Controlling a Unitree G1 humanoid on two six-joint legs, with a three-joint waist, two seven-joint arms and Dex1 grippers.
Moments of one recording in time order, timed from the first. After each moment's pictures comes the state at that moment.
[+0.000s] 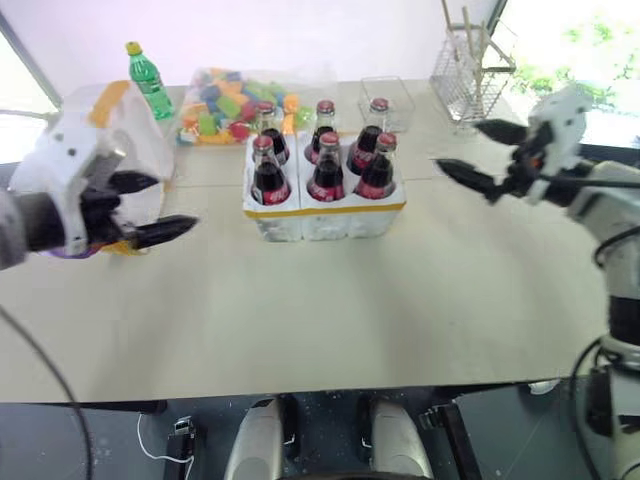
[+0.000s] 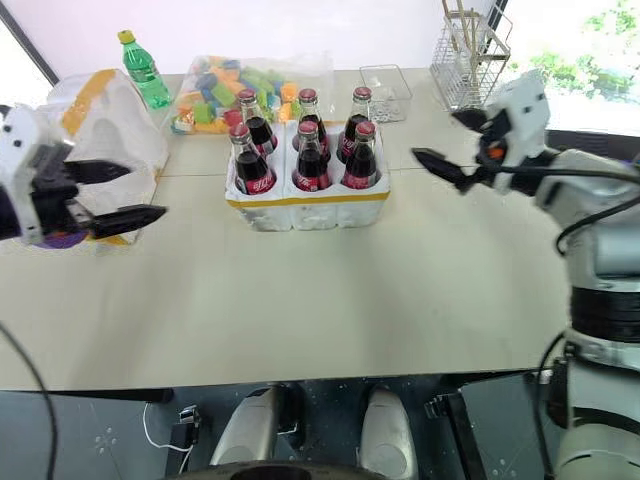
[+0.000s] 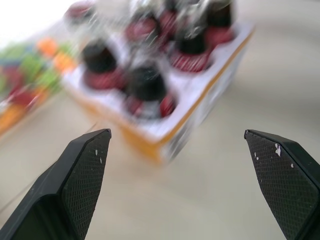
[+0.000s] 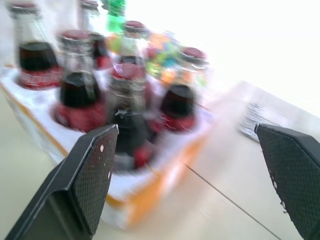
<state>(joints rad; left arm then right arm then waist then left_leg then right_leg) -0.36 1.24 0.43 -0.45 -0.73 1.17 -0.72 -0.64 -0.86 -0.24 -0.04 0.43 0.62 0.84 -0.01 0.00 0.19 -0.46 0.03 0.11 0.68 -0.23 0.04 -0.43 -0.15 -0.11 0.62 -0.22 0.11</state>
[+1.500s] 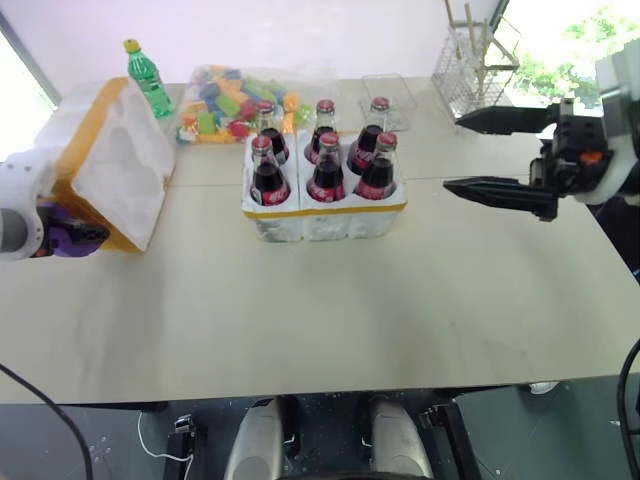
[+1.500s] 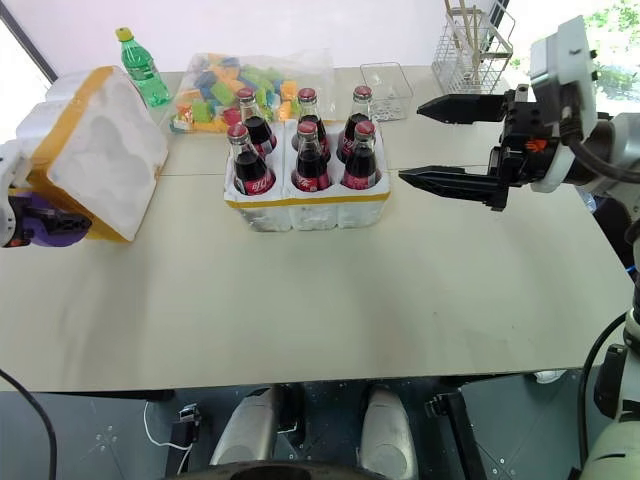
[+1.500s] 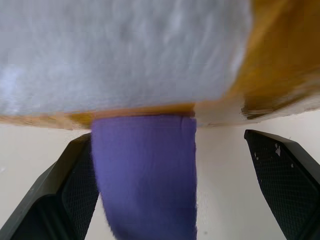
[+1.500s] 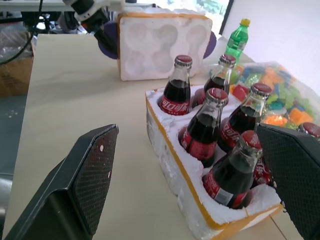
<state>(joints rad) -0.67 1.21 0.04 0.25 -0.44 1.26 -0.61 -0.72 -1.01 -0.25 -0.21 0.75 0.72 1.16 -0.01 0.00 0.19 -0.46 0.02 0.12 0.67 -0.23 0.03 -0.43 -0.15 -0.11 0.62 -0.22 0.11</state>
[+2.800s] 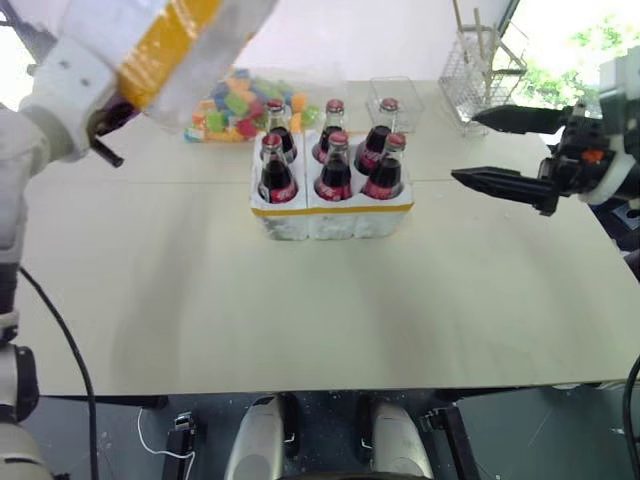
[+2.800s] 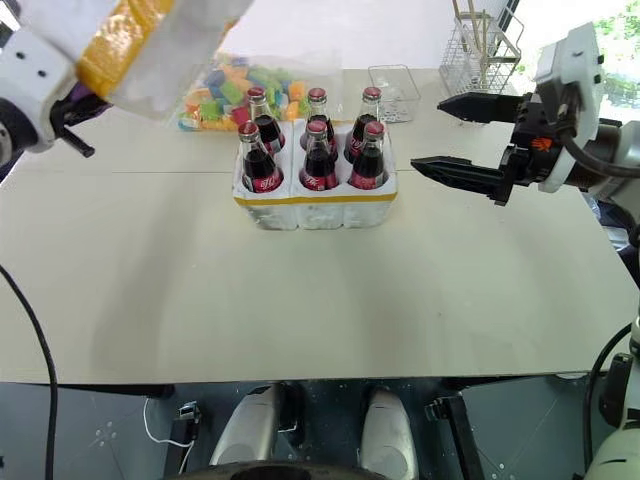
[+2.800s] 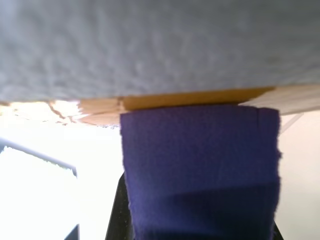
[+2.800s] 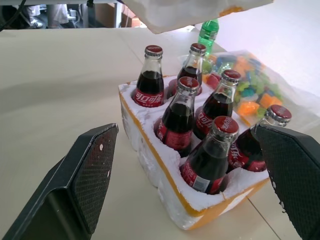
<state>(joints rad) -0.80 1.02 0.00 0.08 -0.08 0.41 -0.65 -0.66 -1.02 -0.28 -0.19 0.73 0.72 1.06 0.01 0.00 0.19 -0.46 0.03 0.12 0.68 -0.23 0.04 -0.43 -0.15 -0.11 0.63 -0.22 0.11</state>
